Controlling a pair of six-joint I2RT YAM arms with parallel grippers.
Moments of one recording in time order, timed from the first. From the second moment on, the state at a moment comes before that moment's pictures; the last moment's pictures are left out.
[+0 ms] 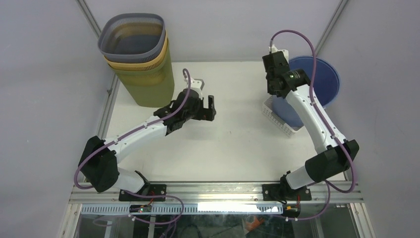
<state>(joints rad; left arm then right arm) -0.70 1.42 1.04 -0.20 -0.17 -0.43 0.38 1.48 1.62 -1.07 0.54 0.24</state>
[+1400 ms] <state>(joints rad) -0.95 1.51 1.08 -0.12 -0.04 -0.70 0.61 1.43 2.22 -1.26 0.47 0.15</state>
